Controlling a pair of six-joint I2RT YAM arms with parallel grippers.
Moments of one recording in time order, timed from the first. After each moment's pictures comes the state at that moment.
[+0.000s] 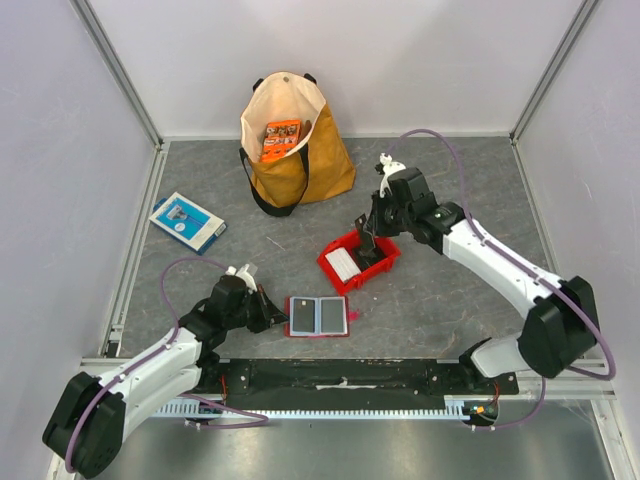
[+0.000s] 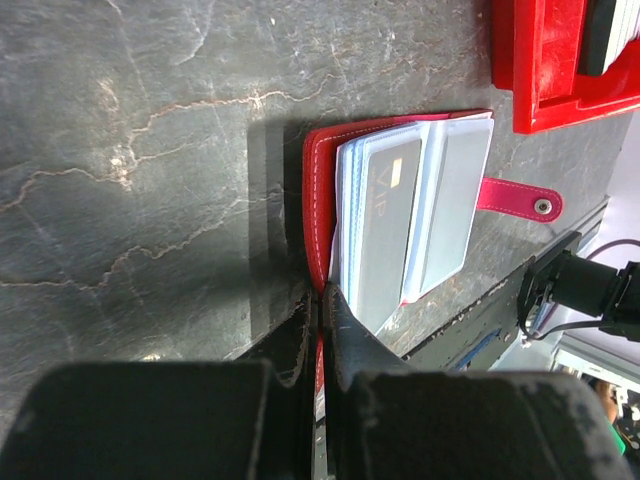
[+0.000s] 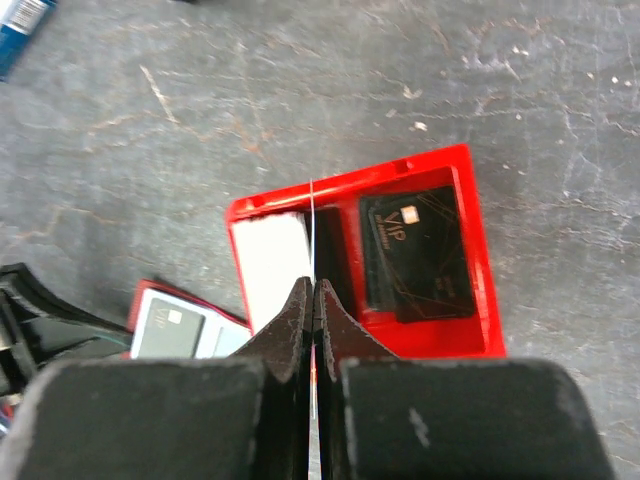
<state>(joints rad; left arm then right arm) -0.53 0.78 0.12 -0.07 0.30 -0.91 0.54 1.44 1.14 -0.44 -0.08 0.37</state>
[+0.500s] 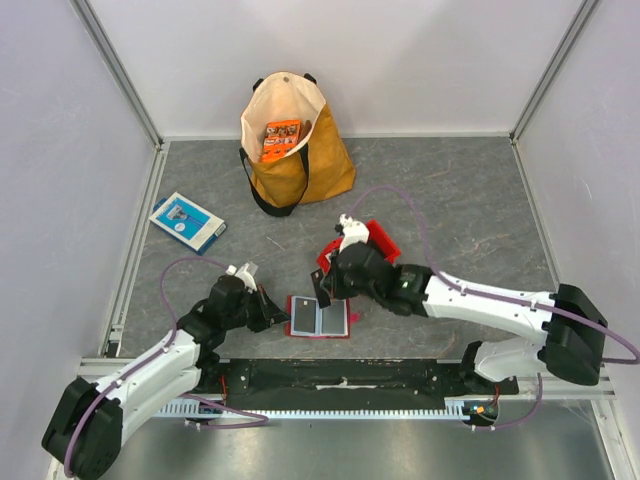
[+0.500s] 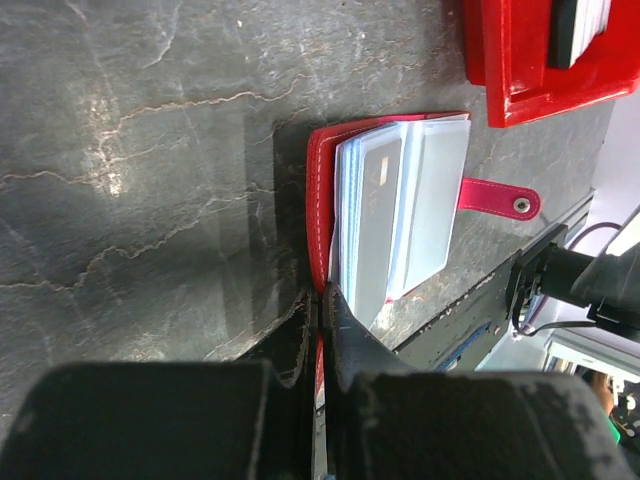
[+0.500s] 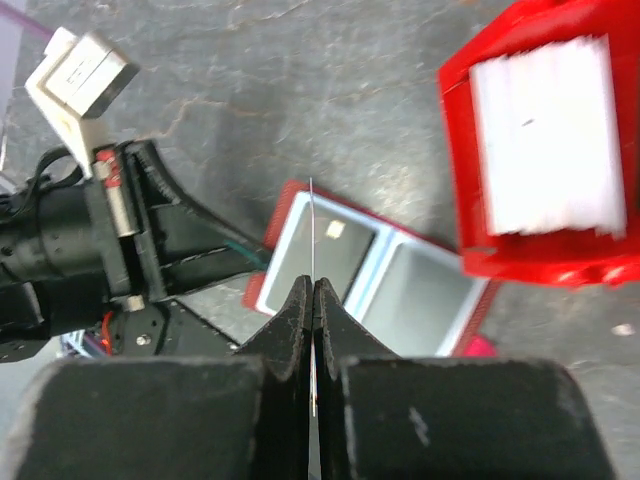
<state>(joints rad) -0.53 0.75 0.12 -0.08 0.32 -0.91 1.02 1.32 0.92 -0.26 0.19 0.72</state>
